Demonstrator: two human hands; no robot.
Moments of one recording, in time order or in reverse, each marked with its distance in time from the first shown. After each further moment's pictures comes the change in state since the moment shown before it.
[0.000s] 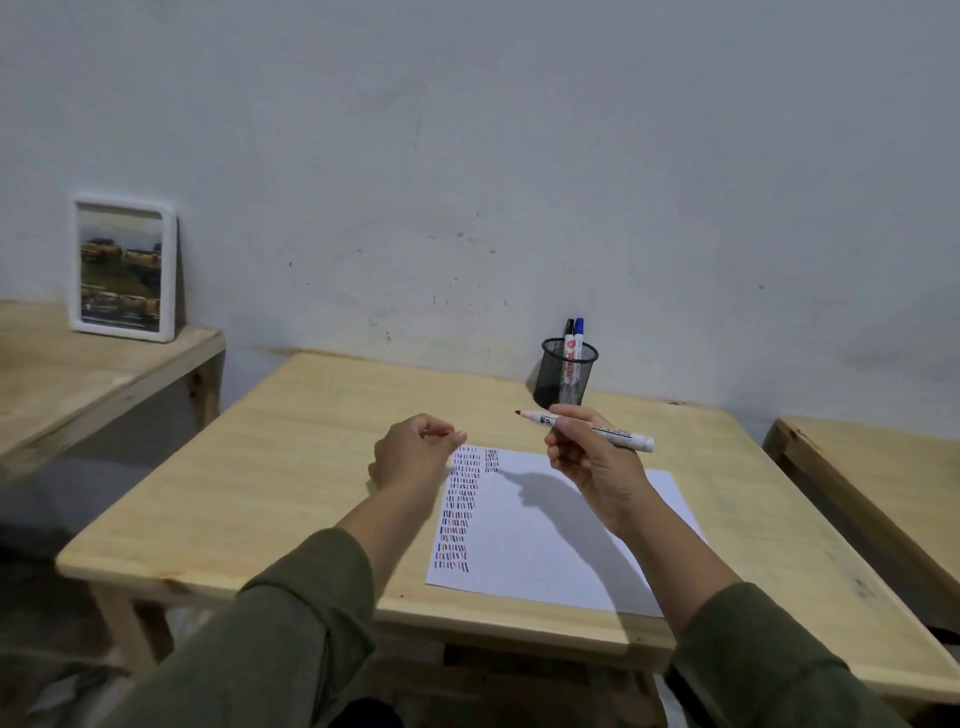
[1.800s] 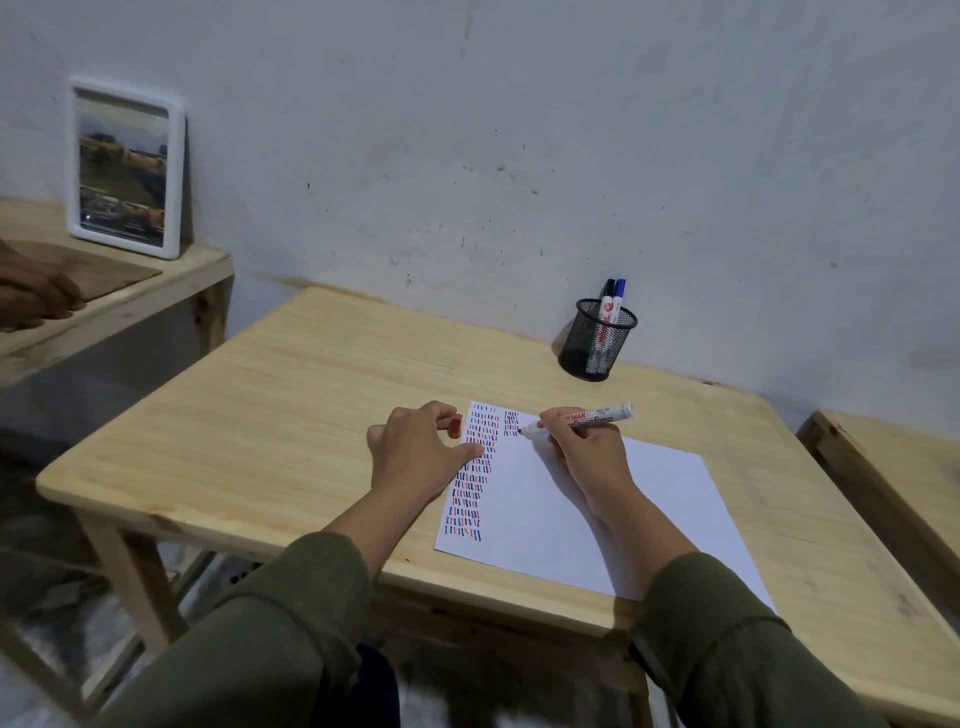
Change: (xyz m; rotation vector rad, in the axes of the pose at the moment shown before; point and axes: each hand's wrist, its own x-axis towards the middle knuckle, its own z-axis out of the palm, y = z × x) left_hand 0.014 -0.055 0.008 0.439 -0.028 0.229; right_hand 0.037 0.067 -0.008 -0.559 0.182 0.000
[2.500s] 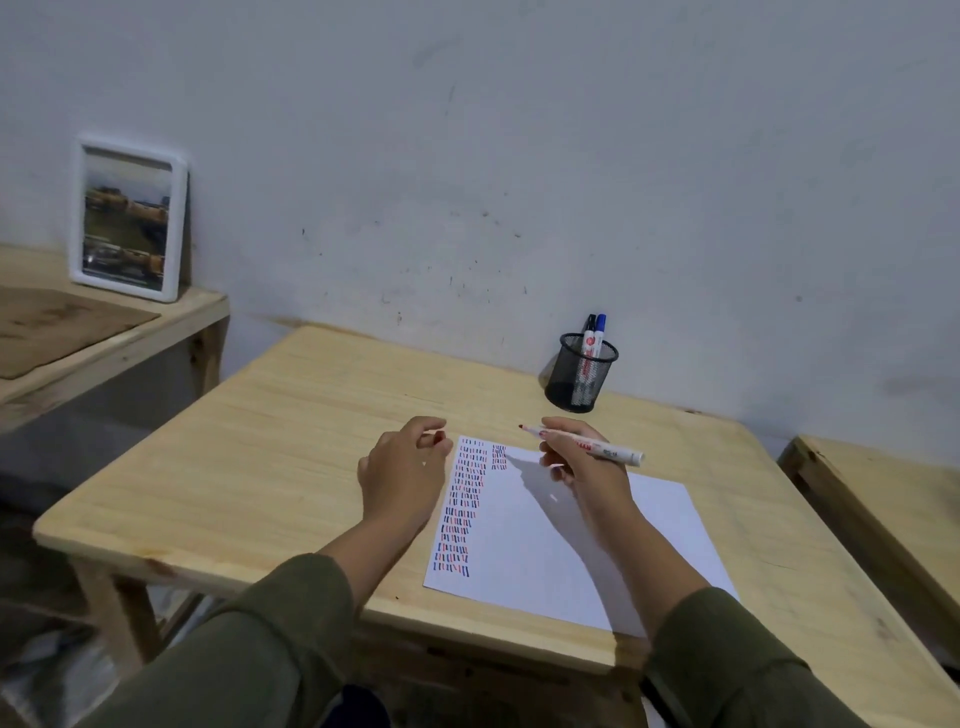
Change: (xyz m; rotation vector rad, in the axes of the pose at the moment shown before) left_hand -0.004 0.010 -0.010 -0.332 0.085 -0.061; right_hand -0.012 -0.027 -0.011 0.280 -0.062 0.029
